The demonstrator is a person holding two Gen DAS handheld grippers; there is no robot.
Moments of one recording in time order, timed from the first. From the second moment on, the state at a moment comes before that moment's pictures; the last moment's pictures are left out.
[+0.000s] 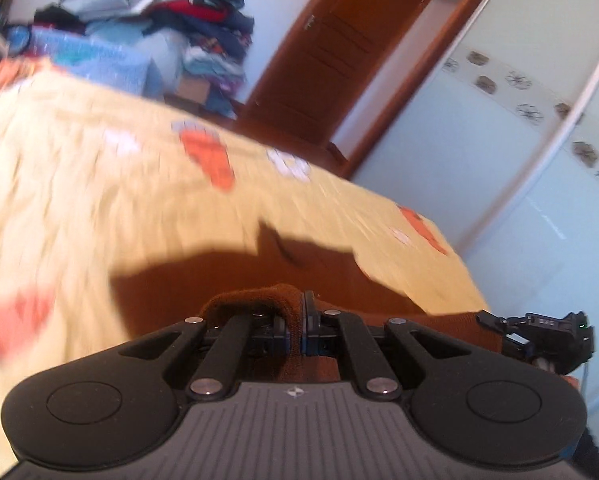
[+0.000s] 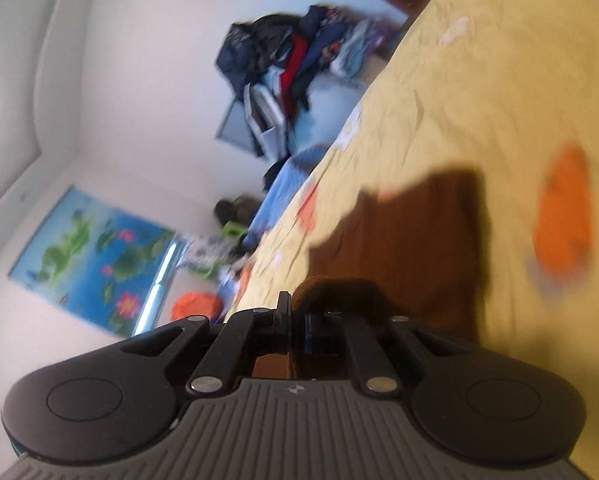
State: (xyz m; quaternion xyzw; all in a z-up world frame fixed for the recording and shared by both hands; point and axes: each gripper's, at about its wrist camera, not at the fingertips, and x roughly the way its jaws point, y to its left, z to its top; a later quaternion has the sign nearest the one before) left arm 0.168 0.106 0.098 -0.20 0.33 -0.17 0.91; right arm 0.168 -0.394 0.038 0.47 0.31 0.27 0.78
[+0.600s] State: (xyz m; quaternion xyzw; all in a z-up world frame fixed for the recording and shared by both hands) left arm 0.152 0.120 0.048 -0.29 0.34 -0.13 0.89; right arm 0.169 -0.385 0.022 0.36 0.33 0.20 0.85
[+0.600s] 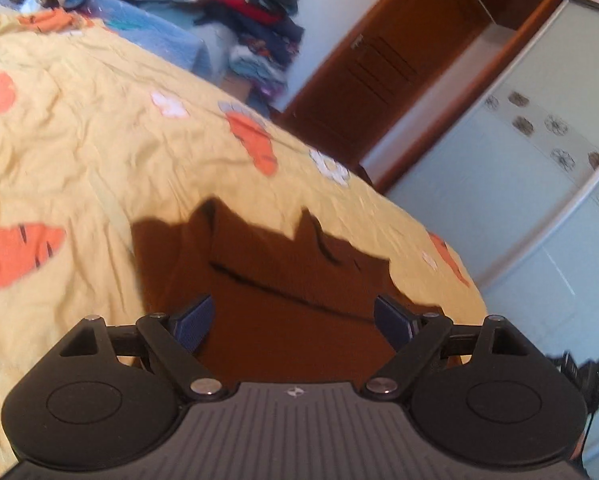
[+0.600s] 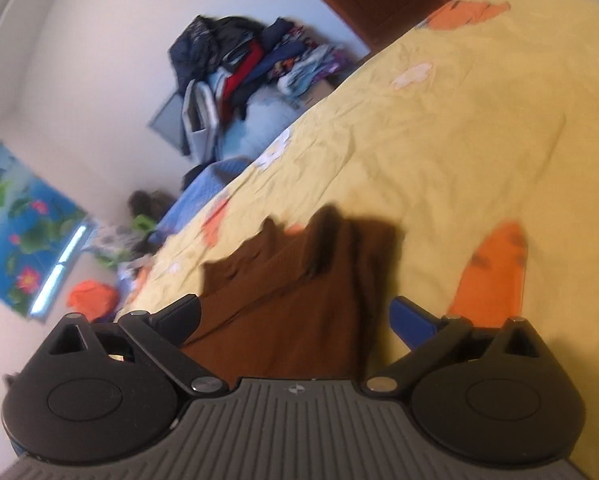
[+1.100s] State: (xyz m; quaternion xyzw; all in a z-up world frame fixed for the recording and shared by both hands) left arm 0.269 0.075 0.033 -0.33 0.38 -0.13 0.85; right arm 0.284 -0.328 -0.003 0.50 0.39 0.16 0.76
